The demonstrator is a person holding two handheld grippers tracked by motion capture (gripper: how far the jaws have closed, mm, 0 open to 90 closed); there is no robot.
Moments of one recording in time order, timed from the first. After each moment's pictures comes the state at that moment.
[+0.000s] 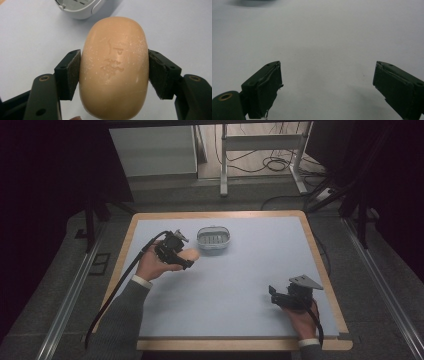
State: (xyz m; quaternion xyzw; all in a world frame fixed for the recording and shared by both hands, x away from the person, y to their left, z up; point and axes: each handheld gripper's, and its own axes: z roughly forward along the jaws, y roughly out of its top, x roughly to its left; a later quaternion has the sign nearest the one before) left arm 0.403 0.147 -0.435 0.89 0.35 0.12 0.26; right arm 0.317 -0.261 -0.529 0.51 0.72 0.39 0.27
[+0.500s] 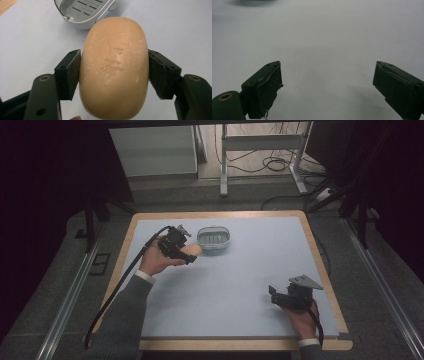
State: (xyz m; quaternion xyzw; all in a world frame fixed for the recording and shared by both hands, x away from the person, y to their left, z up) left arm 0.418 0.142 -0.432 0.89 0.35 0.11 0.27; right arm 0.317 -0.261 -0.529 0.51 0.72 0.39 0.27
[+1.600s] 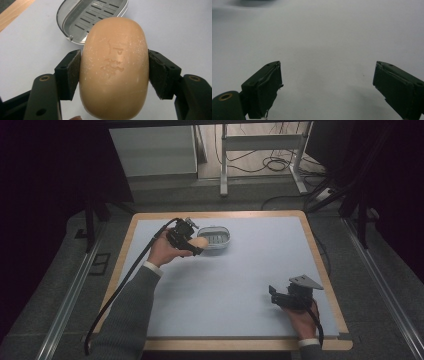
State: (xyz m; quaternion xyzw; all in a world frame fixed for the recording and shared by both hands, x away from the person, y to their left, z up) left arm 0.449 0.125 -0.429 0.89 0.35 0.11 0.27; right arm 0.317 -0.261 -0.529 0.51 0.72 0.39 0.27
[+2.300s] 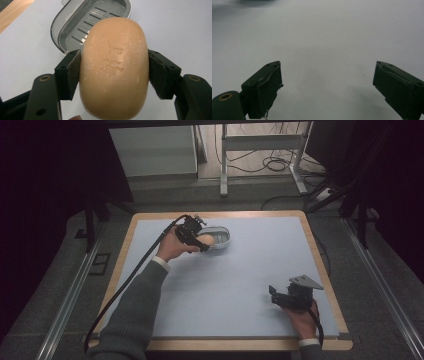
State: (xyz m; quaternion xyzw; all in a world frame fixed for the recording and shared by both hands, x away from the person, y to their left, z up) left arm 0.476 0.104 -0.436 0.90 0.34 0.10 0.26; right arm 0.318 -0.262 -0.529 0.51 0.72 0.39 0.27
